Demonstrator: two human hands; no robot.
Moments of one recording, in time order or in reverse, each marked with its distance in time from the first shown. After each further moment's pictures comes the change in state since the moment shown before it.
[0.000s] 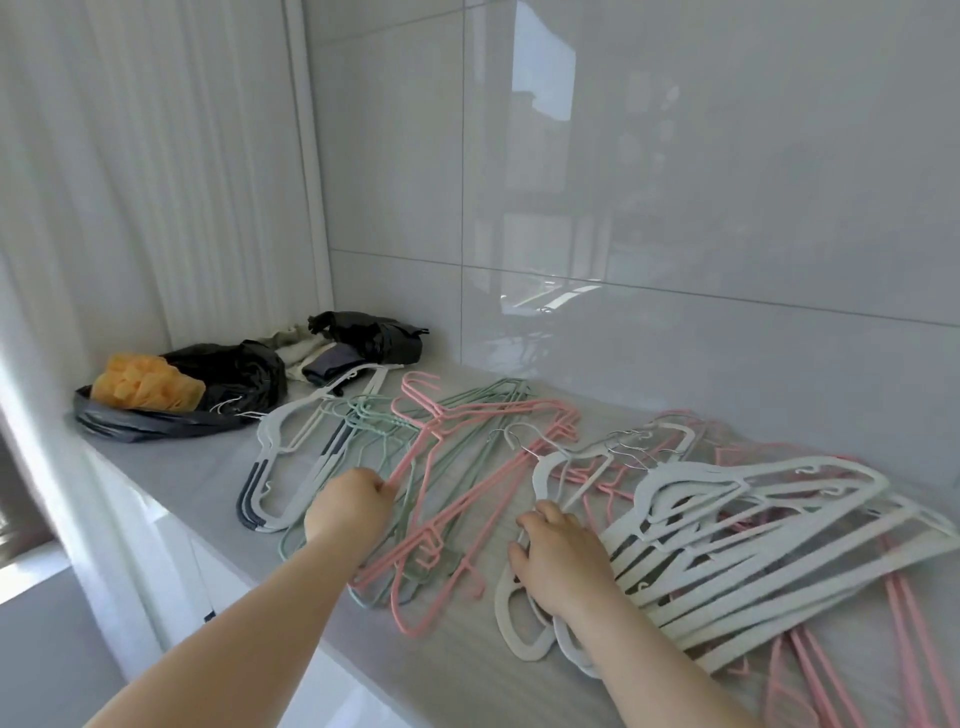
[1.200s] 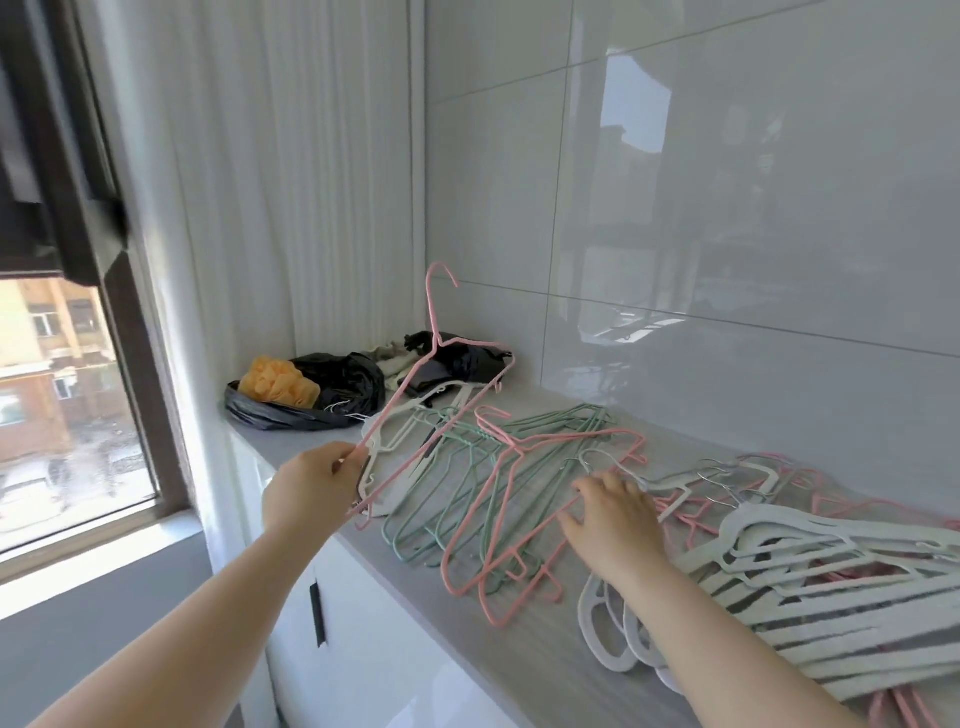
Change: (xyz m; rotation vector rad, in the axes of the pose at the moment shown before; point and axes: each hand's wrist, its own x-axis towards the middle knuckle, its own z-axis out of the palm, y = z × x) left_hand -0.051 -0.069 -0.090 -0.289 0.386 -0.033; right_hand 0.002 -0.036 -0.036 -0.061 0.192 -0.083
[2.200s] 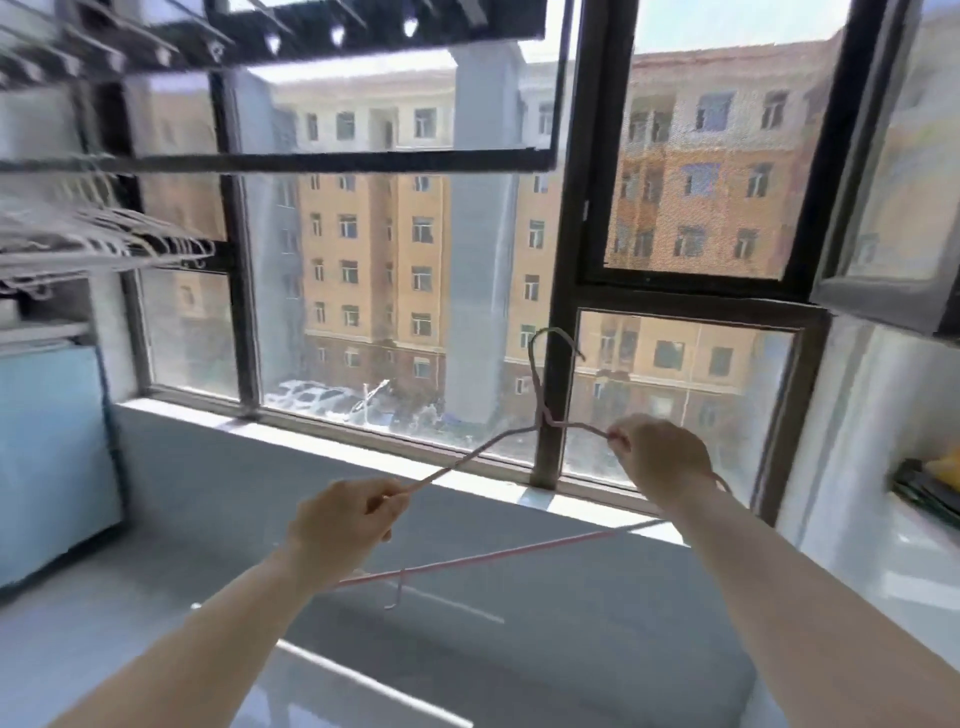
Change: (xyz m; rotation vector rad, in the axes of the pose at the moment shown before) left_hand -0.349 -0.204 -0.469 0.449 0.474 -0.497; right_hand -0.240 -0.508 -0.080 0.355 0.106 -1.130
